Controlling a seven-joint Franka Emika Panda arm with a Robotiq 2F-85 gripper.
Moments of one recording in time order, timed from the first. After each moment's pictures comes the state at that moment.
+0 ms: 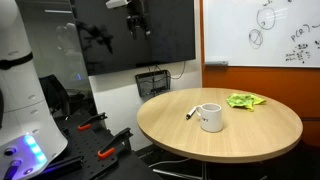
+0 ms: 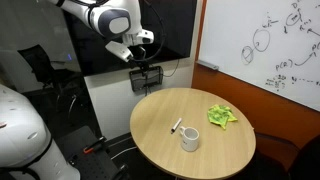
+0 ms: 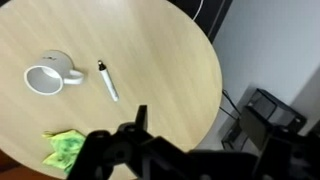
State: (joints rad) arm 0.11 -0.42 0.01 -2.51 0.20 2.34 -0.03
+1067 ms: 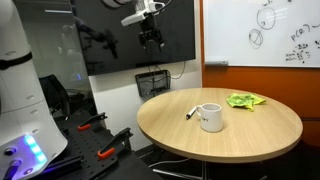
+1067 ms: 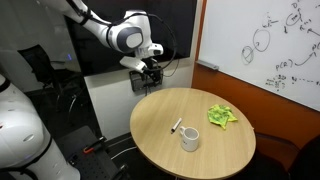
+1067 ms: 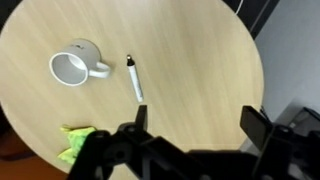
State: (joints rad) arm 0.06 -0.18 0.02 -2.46 0.02 2.48 -0.03
